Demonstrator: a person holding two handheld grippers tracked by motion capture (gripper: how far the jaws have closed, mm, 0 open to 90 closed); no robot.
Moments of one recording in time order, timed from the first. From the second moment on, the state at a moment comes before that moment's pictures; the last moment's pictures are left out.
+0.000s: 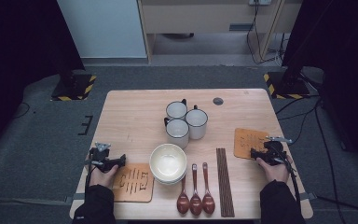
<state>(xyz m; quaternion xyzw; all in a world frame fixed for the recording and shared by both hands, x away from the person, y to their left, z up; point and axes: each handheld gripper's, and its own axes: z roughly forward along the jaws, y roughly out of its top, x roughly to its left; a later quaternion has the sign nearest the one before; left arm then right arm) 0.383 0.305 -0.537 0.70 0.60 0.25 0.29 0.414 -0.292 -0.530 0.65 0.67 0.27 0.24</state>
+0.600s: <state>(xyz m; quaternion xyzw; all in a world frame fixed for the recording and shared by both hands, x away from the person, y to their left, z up) 0.383 0.305 -0.537 0.70 0.60 0.25 0.29 0.418 -0.301 -0.529 0.60 0.71 0.28 0.24</state>
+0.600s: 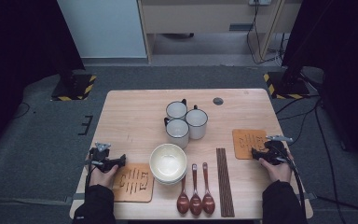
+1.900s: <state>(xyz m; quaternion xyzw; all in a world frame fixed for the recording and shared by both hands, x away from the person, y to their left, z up) 0.383 0.305 -0.537 0.70 0.60 0.25 0.29 0.416 -0.304 -0.525 0.60 0.70 0.31 0.25</state>
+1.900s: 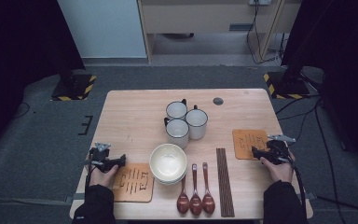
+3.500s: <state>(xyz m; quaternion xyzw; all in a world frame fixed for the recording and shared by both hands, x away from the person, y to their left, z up) 0.362 0.297 -0.488 0.67 0.57 0.26 0.39 0.395 -0.273 -0.464 0.54 0.69 0.41 0.25</state>
